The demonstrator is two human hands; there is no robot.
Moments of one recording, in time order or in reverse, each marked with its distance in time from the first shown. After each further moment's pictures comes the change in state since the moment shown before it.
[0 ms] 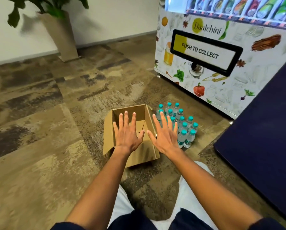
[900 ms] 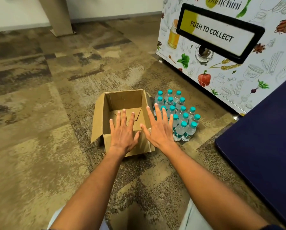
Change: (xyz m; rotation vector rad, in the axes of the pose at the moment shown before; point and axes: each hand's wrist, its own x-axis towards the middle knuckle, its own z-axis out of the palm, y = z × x) left_hand 0.004 0.002 0.098 0.070 -0.052 0.007; right_hand 0.019 0.020 0.056 -0.087 -0.060 -0.059
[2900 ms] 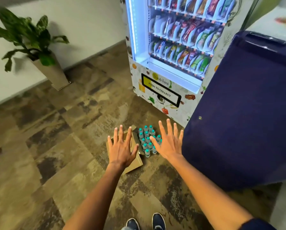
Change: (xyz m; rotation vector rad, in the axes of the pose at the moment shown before) left_hand -0.079 0.113 -0.670 0.018 -0.101 0.142; right_hand -0.096 0.024 -0.654 0.106 -0.106 0.342
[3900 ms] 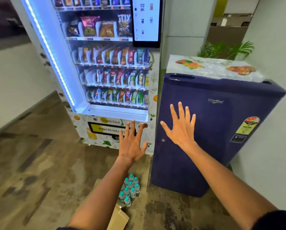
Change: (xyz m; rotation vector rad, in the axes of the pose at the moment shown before) left_hand 0.157 0.088 -0.107 -0.057 0.158 0.732; right_hand 0.034 0.049 -0.163 -0.212 0.555 0.515
